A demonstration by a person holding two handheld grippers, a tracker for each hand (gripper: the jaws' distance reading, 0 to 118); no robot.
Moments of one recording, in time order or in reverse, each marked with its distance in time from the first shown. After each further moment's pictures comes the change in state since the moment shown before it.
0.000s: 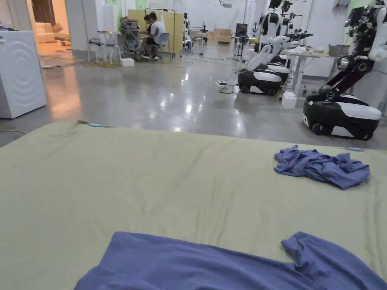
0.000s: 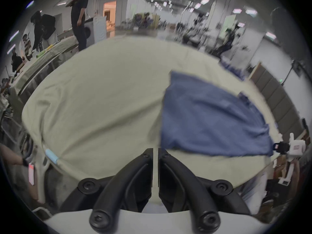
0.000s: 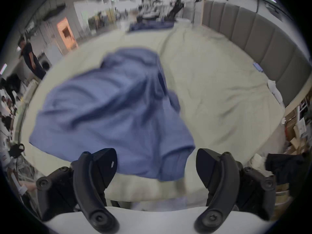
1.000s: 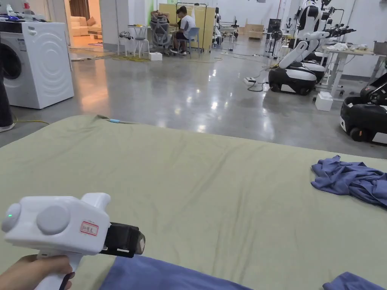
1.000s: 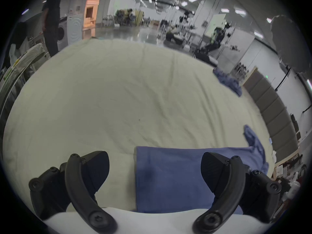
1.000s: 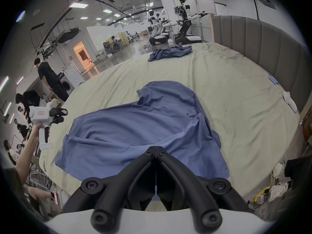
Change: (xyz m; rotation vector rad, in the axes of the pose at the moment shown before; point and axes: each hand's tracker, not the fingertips) left arm 0.033 0.218 -0.269 -0.178 -0.095 -0.078; right arm -0.053 0.047 -0.007 0.101 0.169 -0.033
